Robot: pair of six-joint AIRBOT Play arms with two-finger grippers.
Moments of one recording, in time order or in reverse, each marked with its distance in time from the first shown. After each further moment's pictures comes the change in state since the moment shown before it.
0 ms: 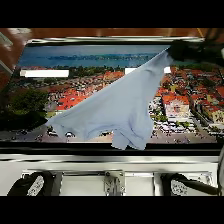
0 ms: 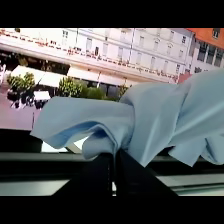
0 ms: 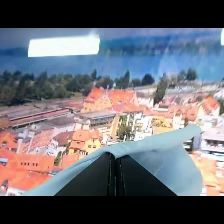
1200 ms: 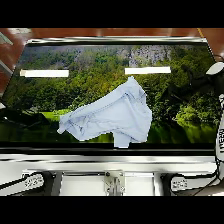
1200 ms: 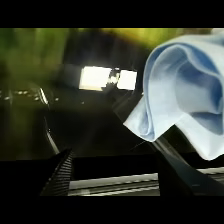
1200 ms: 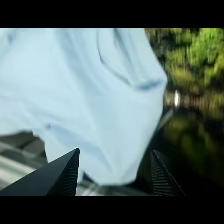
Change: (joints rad) left arm 0.179 -0.576 0.065 0.109 0.053 0.349; right arm -0.188 -0.215 -0.126 -0.051 0.647 0.039
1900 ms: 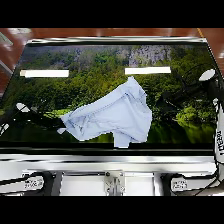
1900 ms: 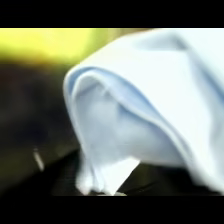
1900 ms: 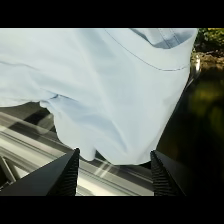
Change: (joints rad) left arm -0.206 -0.114 -0.100 -0.074 0.203 0.116; right arm 0.036 0.013 -0.098 0.032 0.006 0.008
